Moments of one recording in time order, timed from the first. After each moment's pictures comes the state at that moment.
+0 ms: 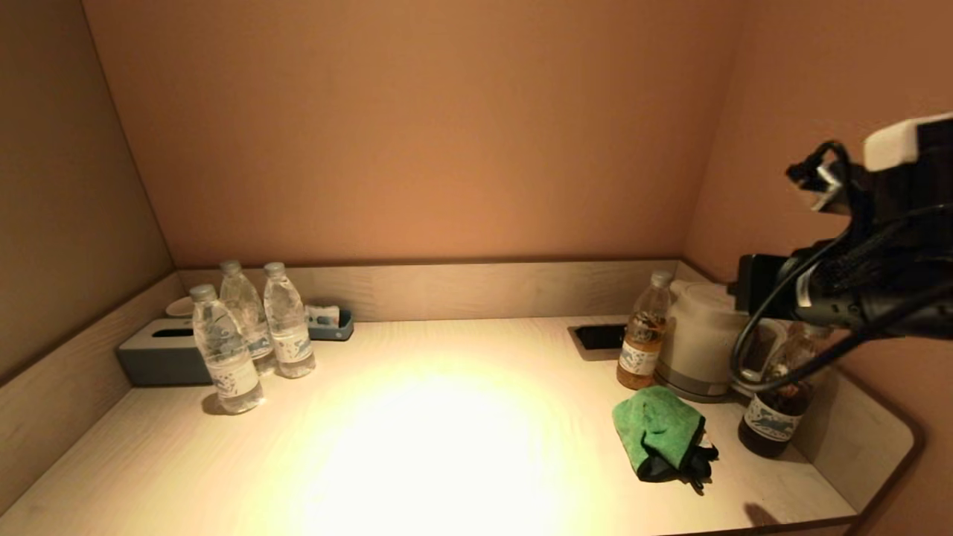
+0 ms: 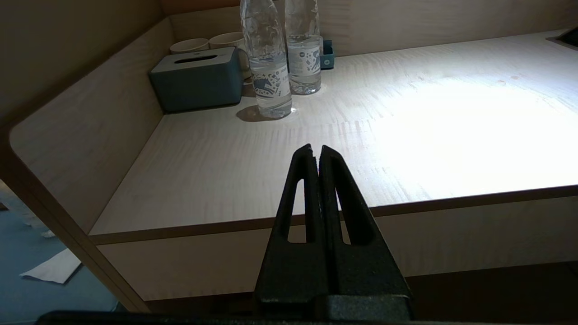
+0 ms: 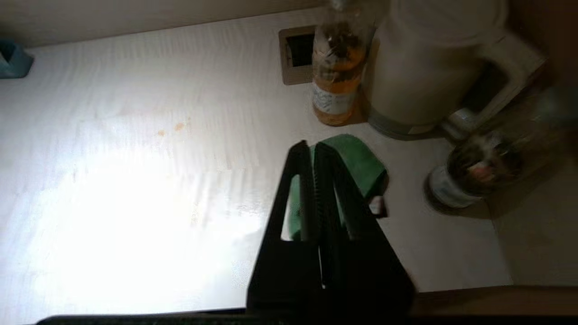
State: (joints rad) left arm 0.01 0.00 0.00 0.01 -0.03 0.09; right arm 0.13 1.41 -1.09 0.16 -0.09 0.17
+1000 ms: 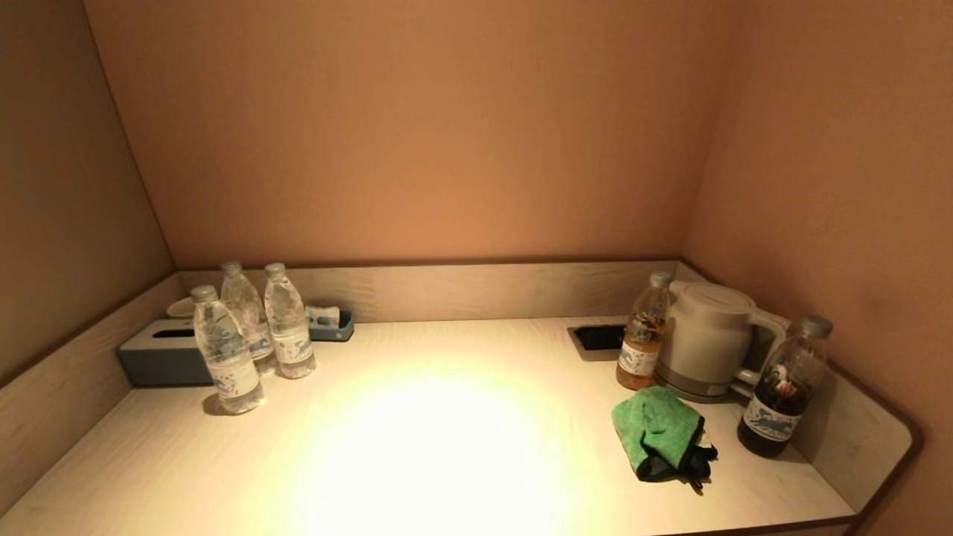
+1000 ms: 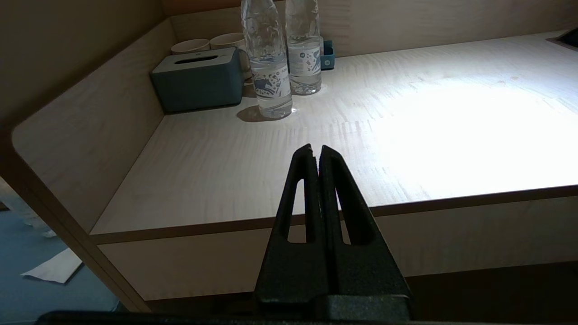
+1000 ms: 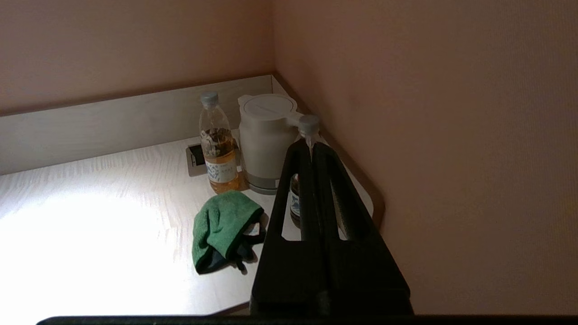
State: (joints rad) left arm 0.01 0.00 0.00 0.01 -0.03 0.09; right arm -0.02 0.62 -0.76 0.15 -0.26 0.01
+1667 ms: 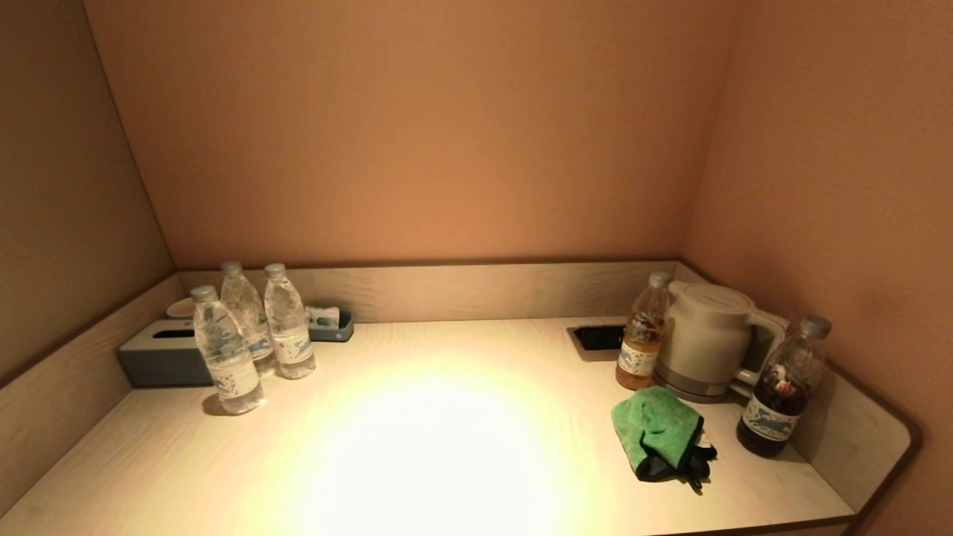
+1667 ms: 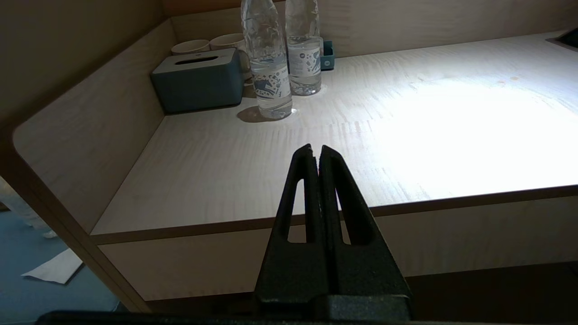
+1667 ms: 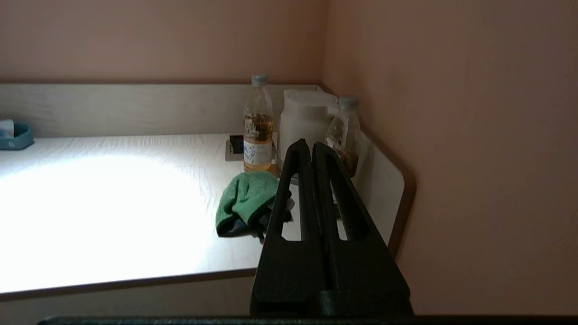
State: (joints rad) left arm 0.01 0.00 0.00 0.01 -0.03 0.09; right arm -0.01 0.10 -0.43 0.17 -0.09 -0.06
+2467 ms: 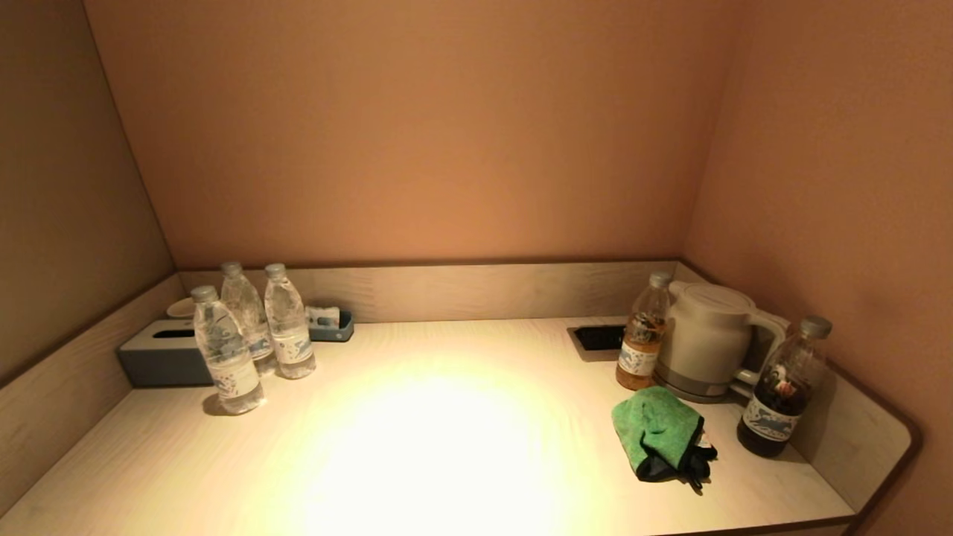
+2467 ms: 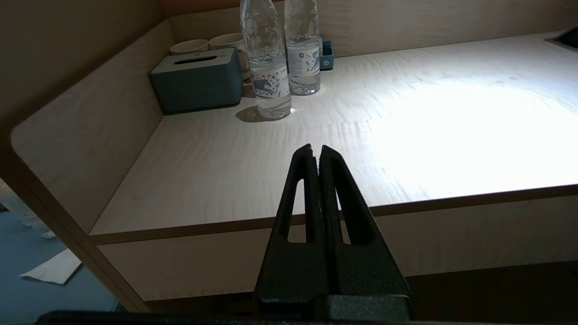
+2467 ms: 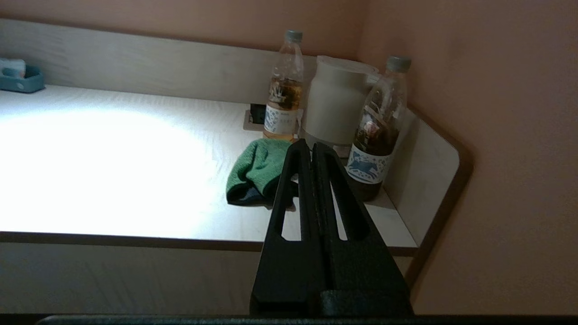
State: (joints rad) left arm 0.01 0.00 0.00 0.01 -0.03 0.09; right arm 0.00 0.00 -0.01 -0.12 0.01 -0.13
